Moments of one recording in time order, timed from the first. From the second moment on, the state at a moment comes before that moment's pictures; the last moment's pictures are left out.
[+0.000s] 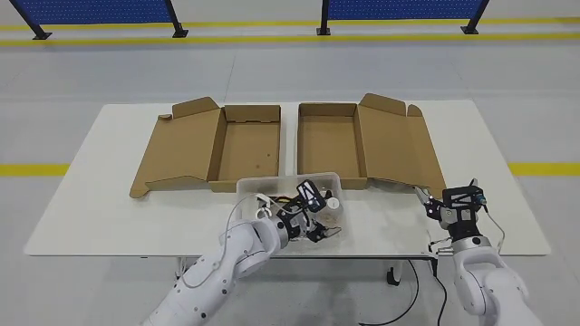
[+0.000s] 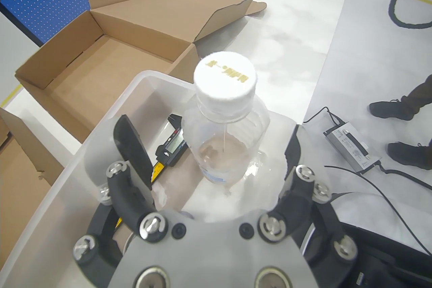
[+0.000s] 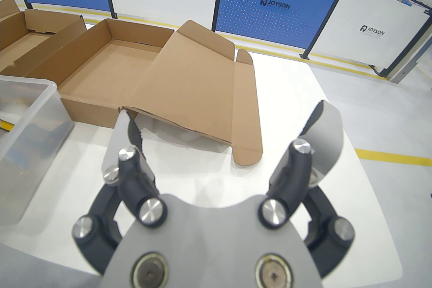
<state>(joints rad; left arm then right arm) 1.19 -1.26 -0.88 -1.54 1.28 -0.38 -0.26 -1.73 -1.15 1.60 -1.80 -1.33 0.00 0.00</state>
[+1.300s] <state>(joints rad) 1.08 -1.31 -0.82 -1.36 1.17 -0.47 -0.23 -1.73 -1.15 1.60 -1.80 -1.33 0.00 0.00</state>
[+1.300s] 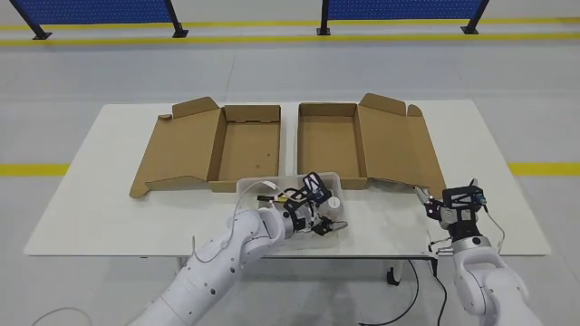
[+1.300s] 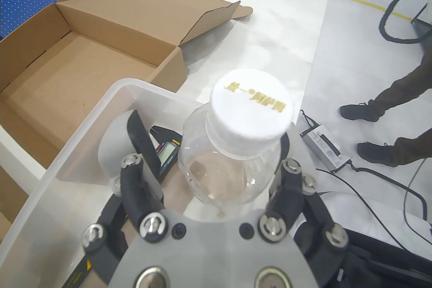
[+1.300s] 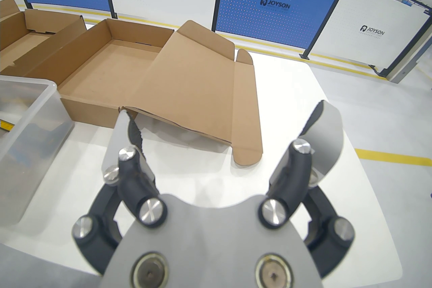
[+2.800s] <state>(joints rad) 1.12 -1.29 -0.95 -1.45 1.16 -0.48 -0.16 -1.73 -1.15 1.60 -1.80 -1.33 0.00 0.00</state>
